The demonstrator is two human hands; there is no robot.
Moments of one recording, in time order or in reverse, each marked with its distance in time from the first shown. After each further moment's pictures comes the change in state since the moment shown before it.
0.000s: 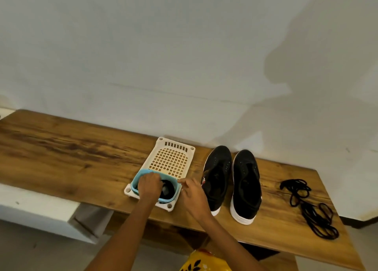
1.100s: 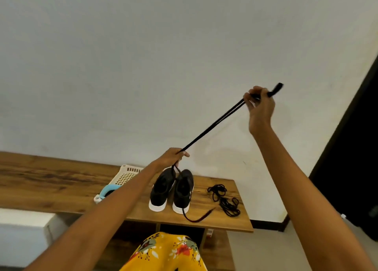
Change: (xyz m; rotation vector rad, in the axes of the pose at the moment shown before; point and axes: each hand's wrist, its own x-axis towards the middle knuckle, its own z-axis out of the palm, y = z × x) left_hand -0.186 0.187 -0.233 -0.947 -0.233 0.621; right_hand -0.197 -0.192 -0.457 1.100 0.776 -0.467
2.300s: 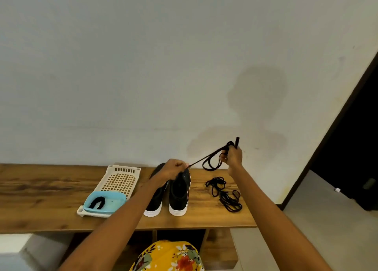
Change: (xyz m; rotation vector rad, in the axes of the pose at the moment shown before) left_hand 0.066 -0.057 0.049 -0.056 -0.037 -0.246; right_hand -0.007 0.194 -0.114 -0.470 0.291 0.579
